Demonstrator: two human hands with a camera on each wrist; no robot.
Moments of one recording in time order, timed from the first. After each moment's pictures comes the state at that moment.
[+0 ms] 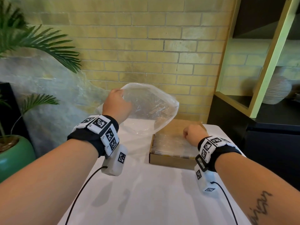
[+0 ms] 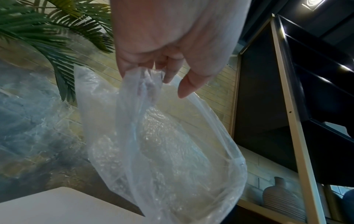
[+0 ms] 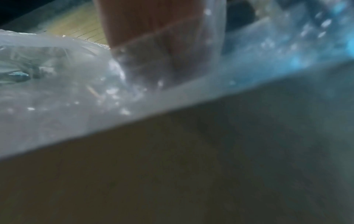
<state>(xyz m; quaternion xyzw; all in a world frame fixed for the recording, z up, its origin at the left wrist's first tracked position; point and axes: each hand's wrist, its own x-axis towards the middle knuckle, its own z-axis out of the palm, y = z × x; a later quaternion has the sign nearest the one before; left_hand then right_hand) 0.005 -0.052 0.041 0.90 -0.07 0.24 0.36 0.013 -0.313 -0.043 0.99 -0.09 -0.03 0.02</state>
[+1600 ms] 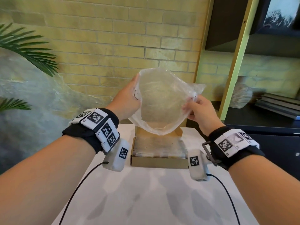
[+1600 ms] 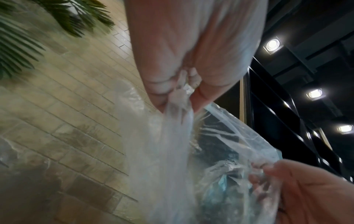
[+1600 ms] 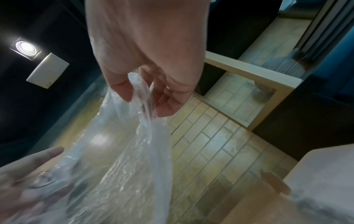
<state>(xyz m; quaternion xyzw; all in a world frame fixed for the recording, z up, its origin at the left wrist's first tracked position) -0.032 -0.102 0.075 0.82 -0.31 0.11 0.47 -0.089 -0.320 0.053 0.75 -0.03 0.28 -0.59</state>
